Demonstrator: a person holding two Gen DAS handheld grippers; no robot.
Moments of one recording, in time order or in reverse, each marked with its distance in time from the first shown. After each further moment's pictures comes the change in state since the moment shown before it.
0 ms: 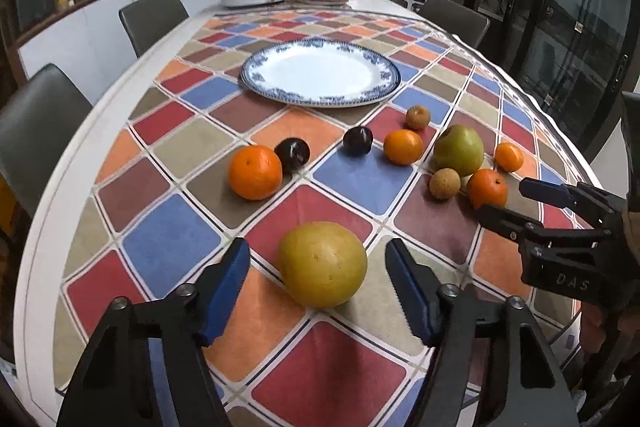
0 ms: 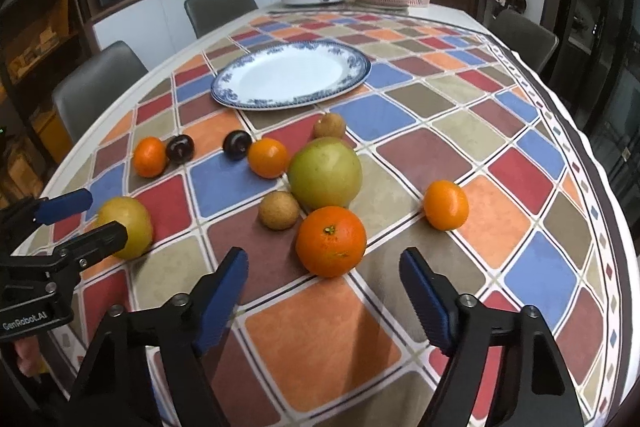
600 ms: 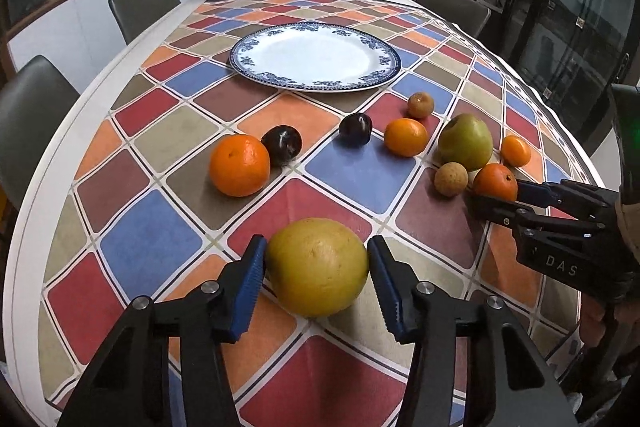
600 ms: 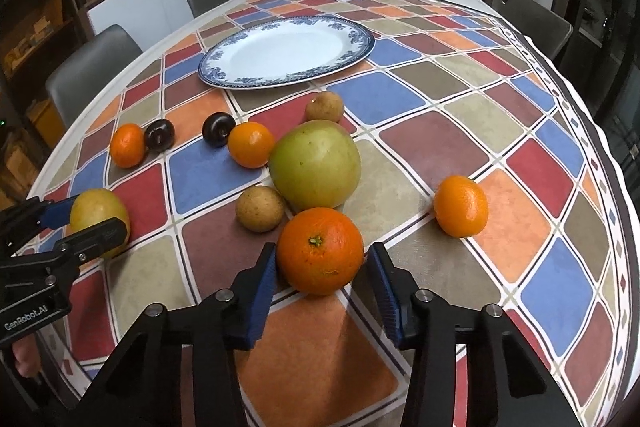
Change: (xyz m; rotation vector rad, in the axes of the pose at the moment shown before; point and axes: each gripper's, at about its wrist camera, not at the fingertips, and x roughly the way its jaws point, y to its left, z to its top) left arm 0.018 0.000 0.004 0.002 0.039 -0.018; right arm 0.027 -0.005 0.007 -0.009 0.072 0.021
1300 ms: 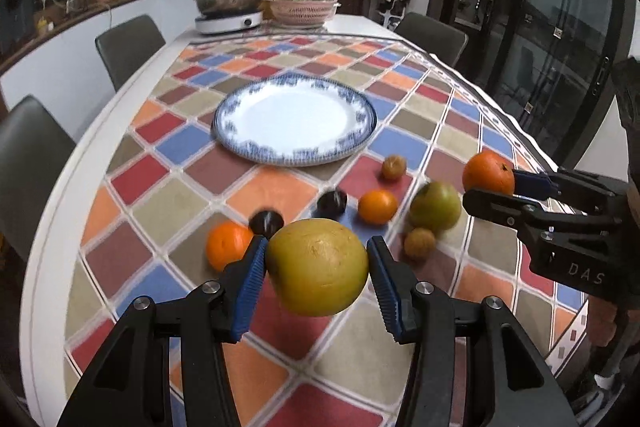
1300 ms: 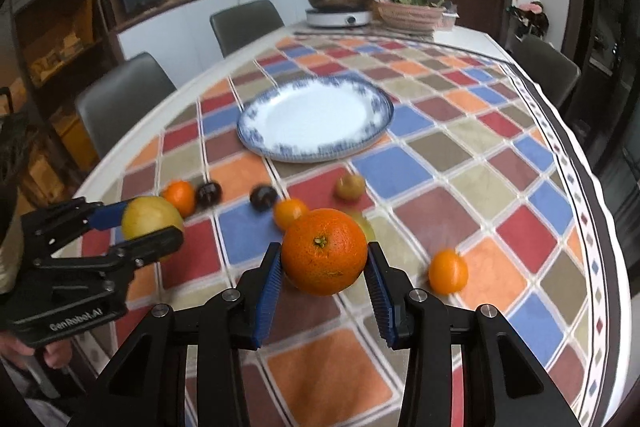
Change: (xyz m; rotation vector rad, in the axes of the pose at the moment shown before) left arm -0.028 -0.008 0.047 0.064 -0.116 -0.039; right arm -0.050 0.009 0.036 -0.048 -0.129 0.064
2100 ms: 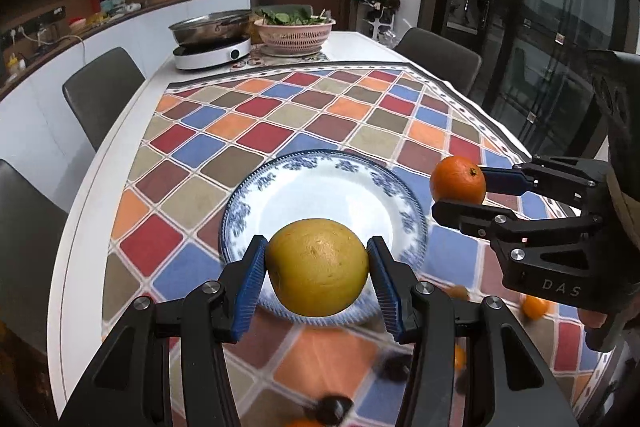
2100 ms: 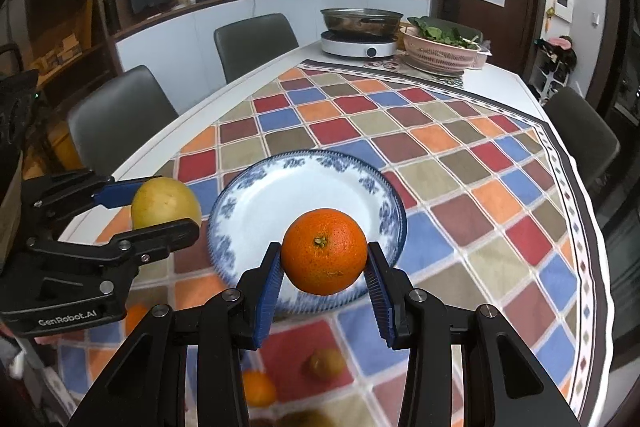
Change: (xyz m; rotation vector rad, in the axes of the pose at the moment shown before) left arm 0.082 0.050 0.130 0.071 -0.013 -0.039; right arm 0.079 -0.013 0.133 -0.105 -0.021 0.026
